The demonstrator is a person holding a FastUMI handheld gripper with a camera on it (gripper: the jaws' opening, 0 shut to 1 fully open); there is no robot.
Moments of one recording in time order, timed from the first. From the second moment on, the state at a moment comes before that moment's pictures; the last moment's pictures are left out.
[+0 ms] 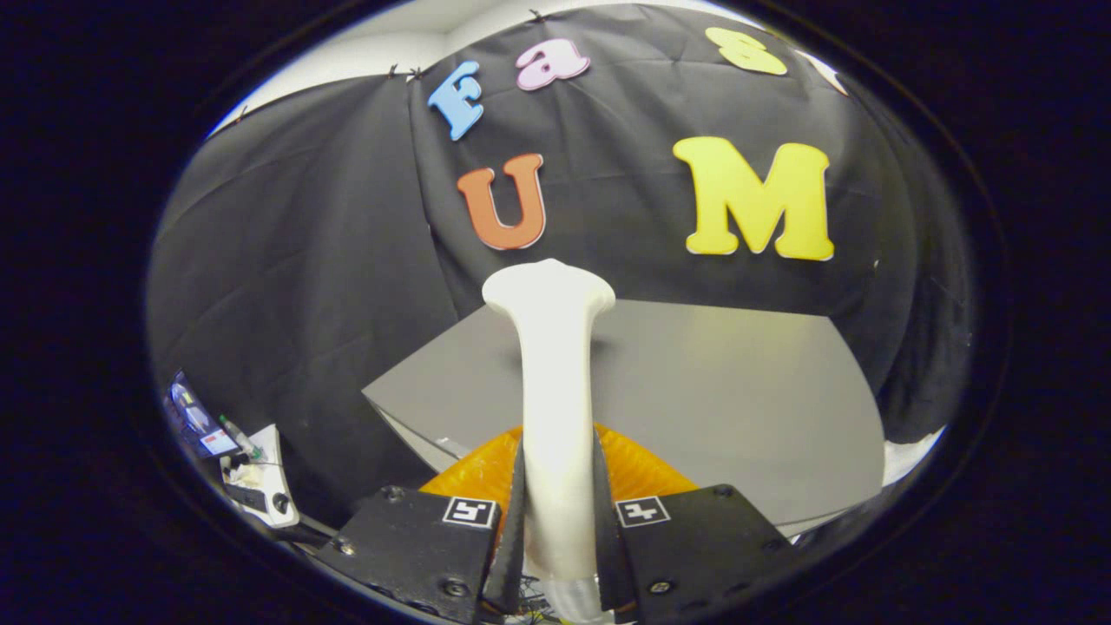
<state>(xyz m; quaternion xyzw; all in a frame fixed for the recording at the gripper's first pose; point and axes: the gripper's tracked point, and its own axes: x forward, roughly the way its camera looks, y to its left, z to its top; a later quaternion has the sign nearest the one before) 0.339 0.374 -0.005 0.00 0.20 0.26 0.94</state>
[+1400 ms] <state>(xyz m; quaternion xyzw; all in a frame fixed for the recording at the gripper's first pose) 0.351 -0.035 0.258 0.10 -0.03 0.08 0.99</state>
